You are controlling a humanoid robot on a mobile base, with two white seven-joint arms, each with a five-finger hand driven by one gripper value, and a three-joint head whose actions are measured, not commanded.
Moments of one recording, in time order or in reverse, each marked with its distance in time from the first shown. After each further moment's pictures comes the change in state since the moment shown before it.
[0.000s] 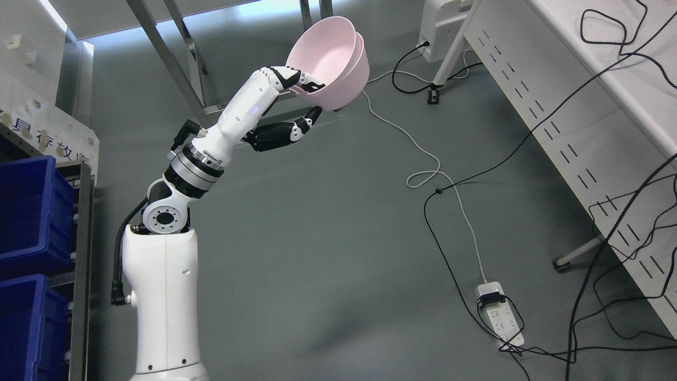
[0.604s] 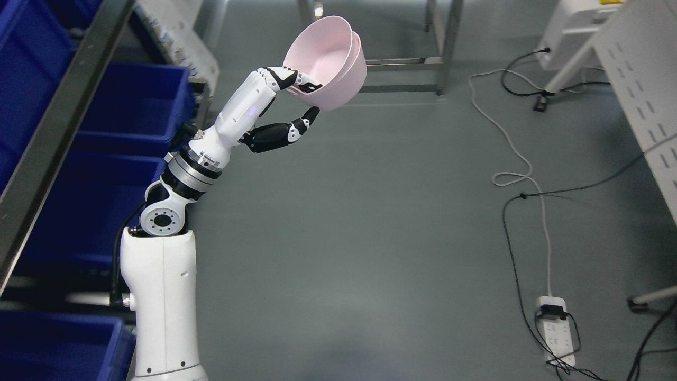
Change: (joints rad) left arm 0.013 0.000 0.012 -0.019 0.007 0.000 -0.009; right arm 0.000 0.000 0.000 0.000 0.000 0.000 0.004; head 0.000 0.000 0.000
